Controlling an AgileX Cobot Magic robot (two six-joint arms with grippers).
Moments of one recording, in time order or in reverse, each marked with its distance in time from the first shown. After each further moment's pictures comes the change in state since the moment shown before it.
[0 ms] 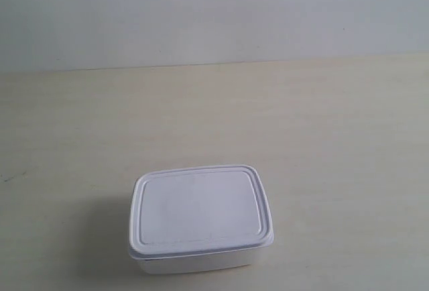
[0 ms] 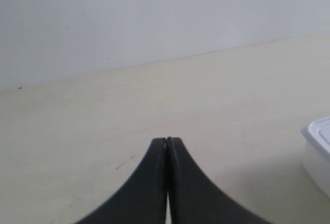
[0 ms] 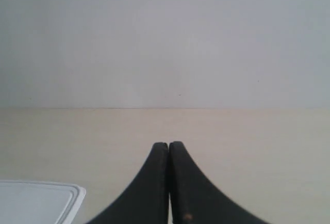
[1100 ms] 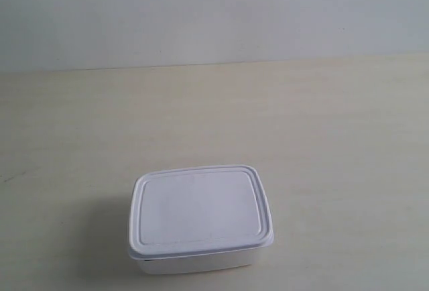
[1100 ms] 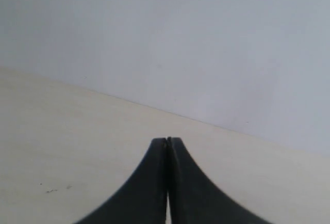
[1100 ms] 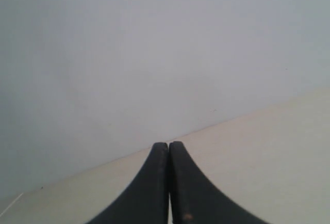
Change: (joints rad) left arm 0.000 0.027 -0.007 -0.340 -0.174 -0.157; right arm 0.000 0.009 -0.044 0.125 -0.055 0.259
